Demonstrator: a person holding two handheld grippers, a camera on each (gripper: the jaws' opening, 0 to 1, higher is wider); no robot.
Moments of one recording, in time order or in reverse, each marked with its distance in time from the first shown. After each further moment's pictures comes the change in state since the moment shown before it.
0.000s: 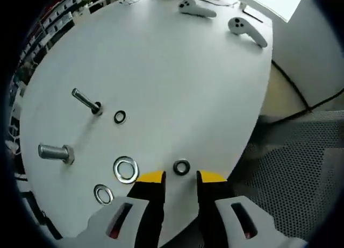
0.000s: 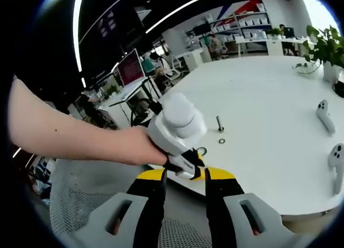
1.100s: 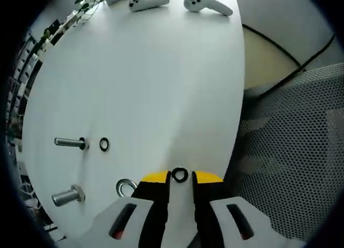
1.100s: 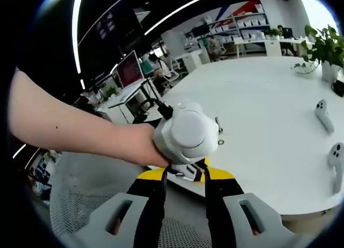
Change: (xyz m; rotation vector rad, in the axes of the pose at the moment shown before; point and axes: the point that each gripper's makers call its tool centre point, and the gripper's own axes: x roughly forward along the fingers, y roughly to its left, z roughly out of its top) left arm 0.004 -0.015 0.002 0.316 0.103 -0.054; right arm -0.001 -0.001 0.002 0.007 -0.014 -0.007
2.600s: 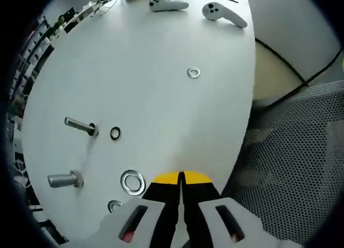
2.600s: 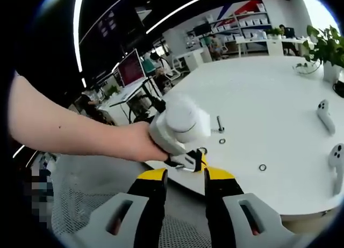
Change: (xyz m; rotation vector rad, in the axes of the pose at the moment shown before) left arm -0.019 0.019 0.002 -0.227 -0.154 0.068; right arm 0.000 0.001 -0.002 -0.005 0.013 0.008
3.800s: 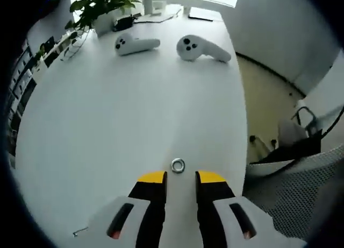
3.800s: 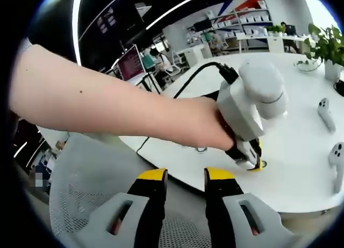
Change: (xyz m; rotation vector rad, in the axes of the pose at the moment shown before) left arm 0.050 -0.043 0.115 0.287 -0.066 -0.154; right arm 0.001 0.000 -0.006 -0.001 0.034 -0.002
